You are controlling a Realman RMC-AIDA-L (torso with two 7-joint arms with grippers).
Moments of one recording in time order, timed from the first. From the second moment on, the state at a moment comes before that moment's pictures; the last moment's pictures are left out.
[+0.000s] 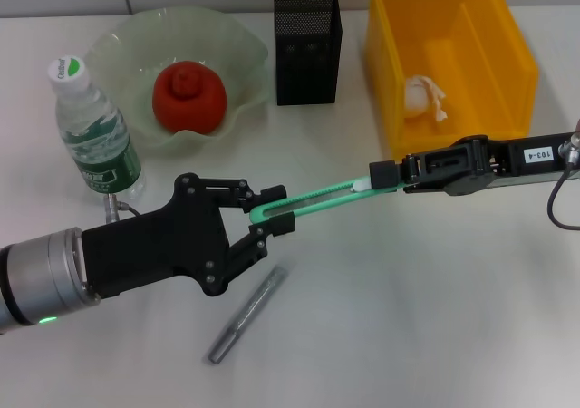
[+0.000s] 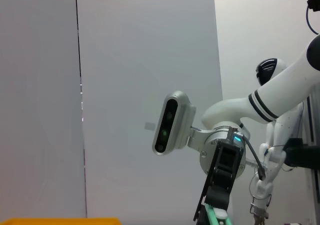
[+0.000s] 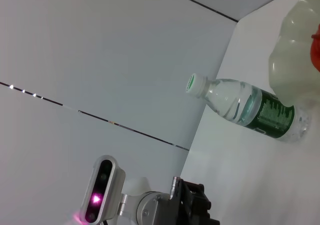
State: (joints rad) left arm -0.50 -2.07 0.60 0.21 1.90 1.77 -0.62; right arm 0.71 1.95 -0.69 -0.37 -2.01 -1.82 2.16
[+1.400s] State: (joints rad) left arm -0.49 -2.06 0.58 0.23 1.89 1.77 -0.69; right arm 0.71 1.93 -0.69 -0.46 -2.01 -1.77 2.14
